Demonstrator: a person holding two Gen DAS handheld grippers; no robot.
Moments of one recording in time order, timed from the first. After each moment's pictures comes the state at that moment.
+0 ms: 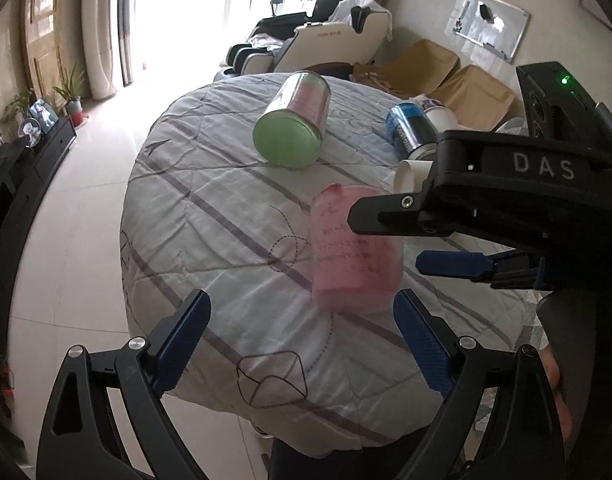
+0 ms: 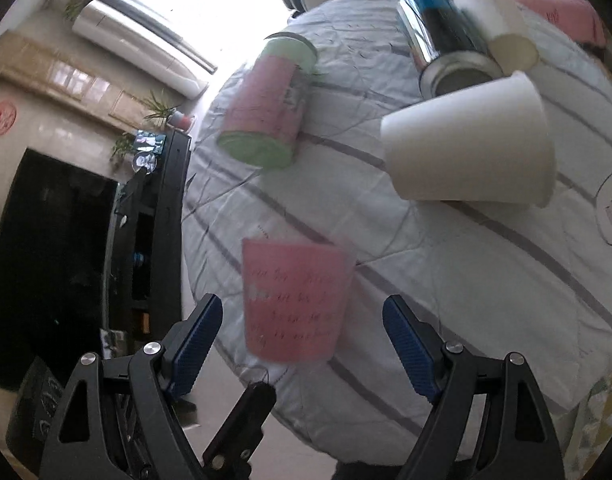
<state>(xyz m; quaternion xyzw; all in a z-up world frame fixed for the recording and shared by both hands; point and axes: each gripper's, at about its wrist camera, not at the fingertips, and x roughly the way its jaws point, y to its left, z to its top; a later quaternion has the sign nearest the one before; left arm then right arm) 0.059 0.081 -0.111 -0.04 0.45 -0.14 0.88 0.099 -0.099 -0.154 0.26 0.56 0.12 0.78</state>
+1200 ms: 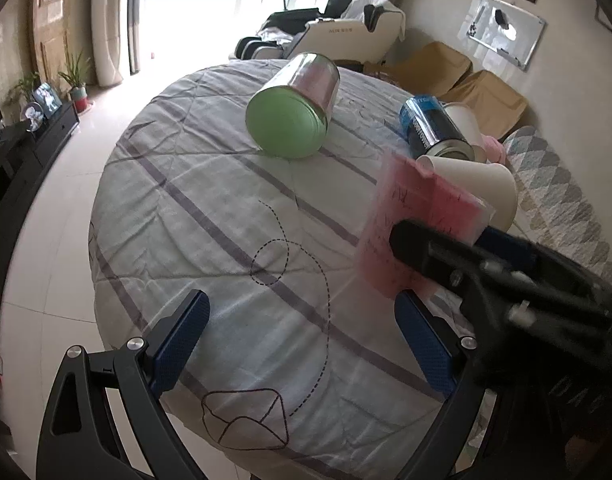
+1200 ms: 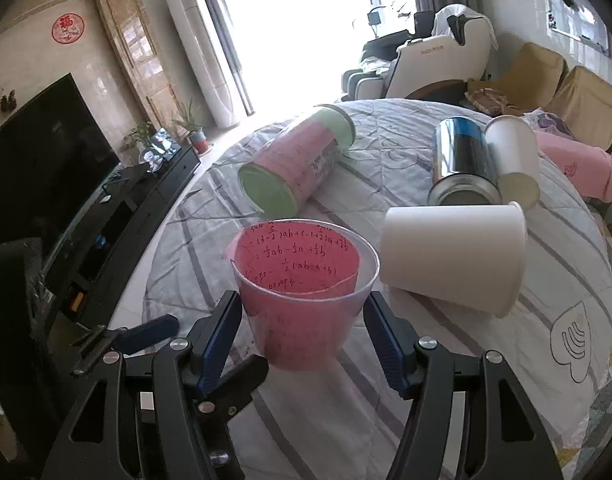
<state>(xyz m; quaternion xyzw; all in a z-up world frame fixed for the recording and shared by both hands) 0.075 0.061 -0.135 -0.06 0.45 -0.13 0.88 0.065 -0.086 -0.132 0.05 0.40 0.13 0.91</state>
